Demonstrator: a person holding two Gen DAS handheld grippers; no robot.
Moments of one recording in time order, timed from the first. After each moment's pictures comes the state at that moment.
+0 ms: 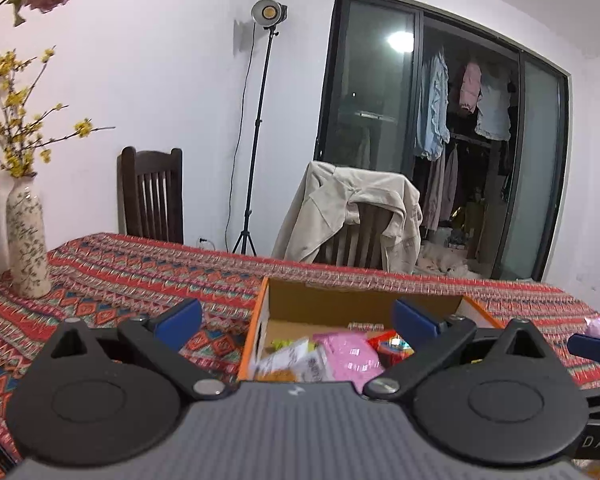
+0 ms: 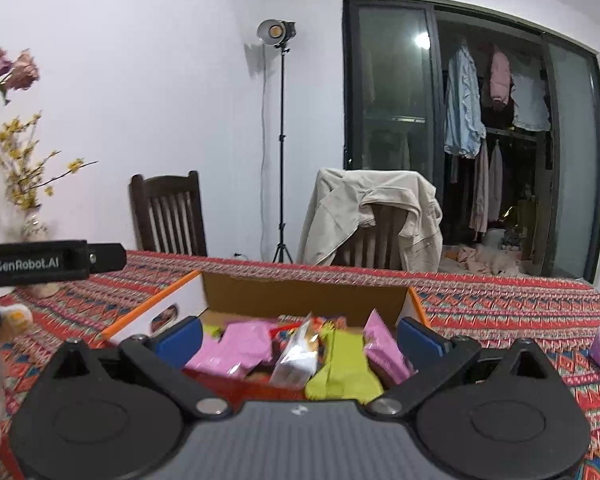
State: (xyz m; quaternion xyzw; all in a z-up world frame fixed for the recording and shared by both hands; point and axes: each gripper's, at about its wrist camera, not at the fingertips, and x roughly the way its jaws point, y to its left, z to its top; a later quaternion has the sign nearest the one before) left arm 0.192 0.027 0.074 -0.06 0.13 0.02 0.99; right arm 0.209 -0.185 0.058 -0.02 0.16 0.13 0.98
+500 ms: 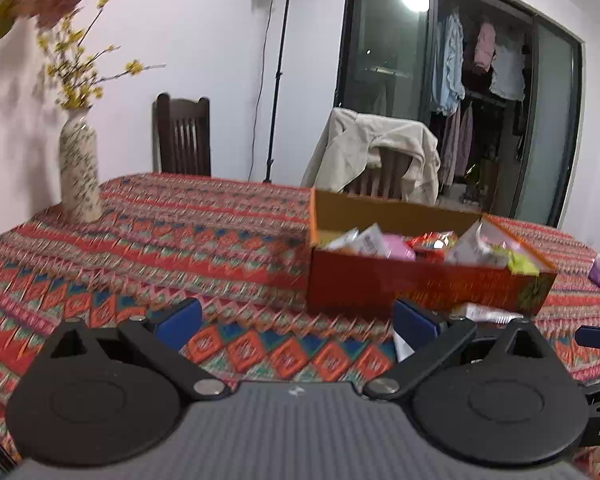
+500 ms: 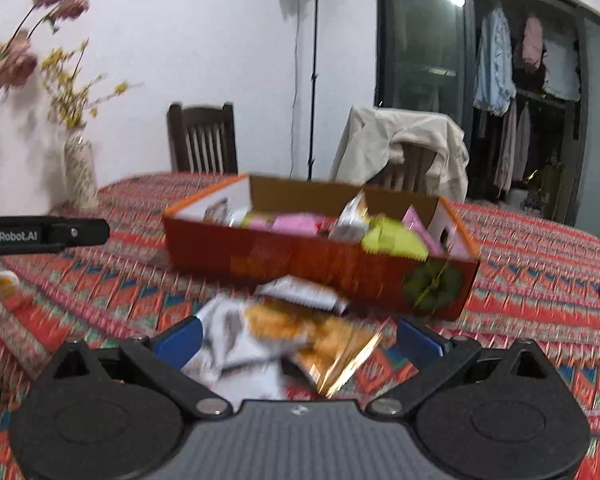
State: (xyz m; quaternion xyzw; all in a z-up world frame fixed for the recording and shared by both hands) left arm 0.116 0.061 0.020 -0.06 0.20 0.04 0.98; right arm 0.143 -0.165 0.003 -0.05 0.25 0.16 0.95
